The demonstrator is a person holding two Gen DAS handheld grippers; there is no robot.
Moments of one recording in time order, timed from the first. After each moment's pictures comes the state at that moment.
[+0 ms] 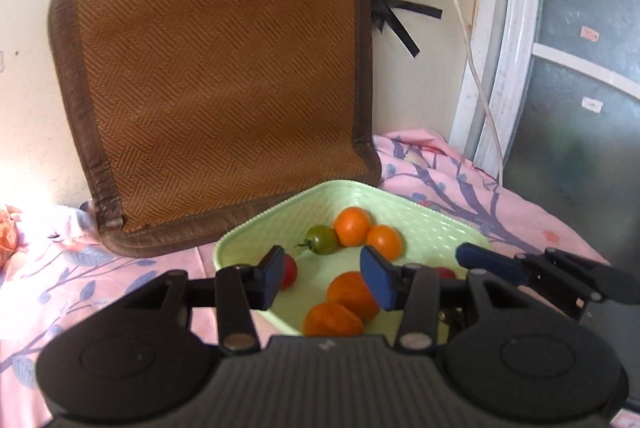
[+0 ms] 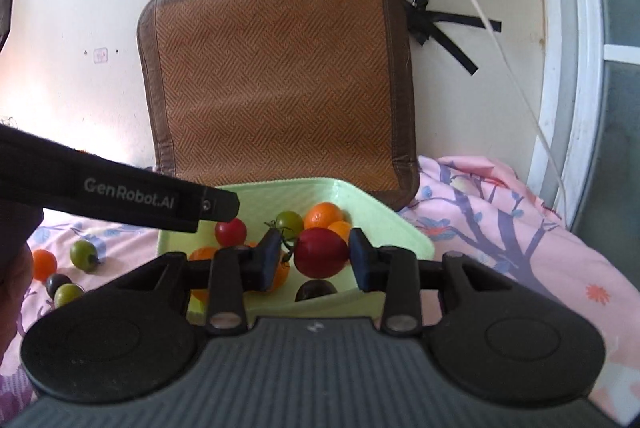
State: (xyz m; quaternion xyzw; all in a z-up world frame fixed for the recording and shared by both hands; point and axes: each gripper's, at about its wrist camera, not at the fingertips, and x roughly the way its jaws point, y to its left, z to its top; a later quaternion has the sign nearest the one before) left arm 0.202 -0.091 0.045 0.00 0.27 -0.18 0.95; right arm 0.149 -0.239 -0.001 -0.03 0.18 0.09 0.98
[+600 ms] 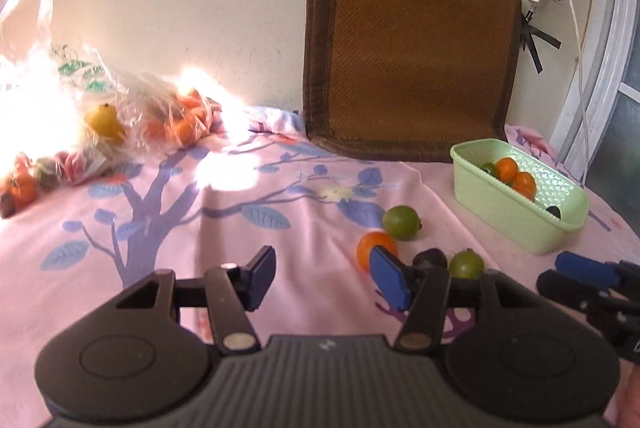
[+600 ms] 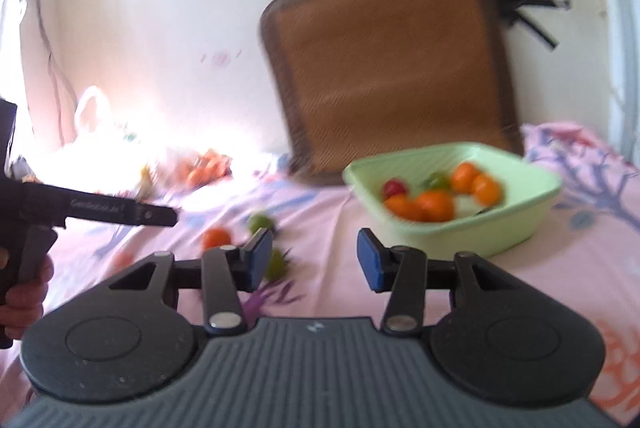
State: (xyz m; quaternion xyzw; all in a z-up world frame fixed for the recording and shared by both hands) left arm 0.106 0.085 0.012 -0.07 0.30 -0.06 0.95; right arm 0.078 -0.173 -0.001 0.02 0.21 0.22 0.95
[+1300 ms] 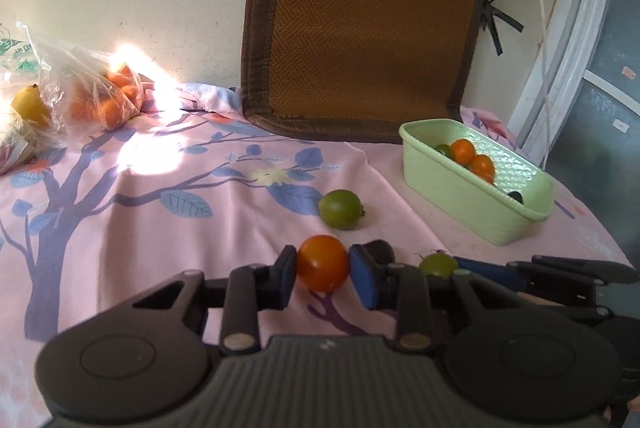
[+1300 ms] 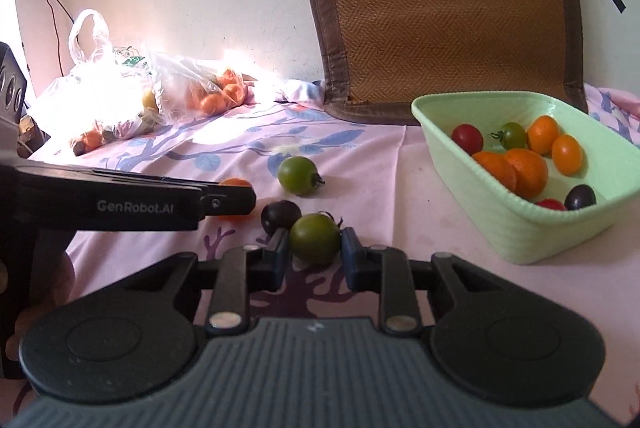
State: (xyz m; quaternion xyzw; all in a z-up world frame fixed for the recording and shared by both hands) left arm 0.119 0.063 -0.002 -0.08 0.31 -0.14 0.94; right arm 0.115 -0.128 -0.019 -0.01 0.29 0.23 0.93
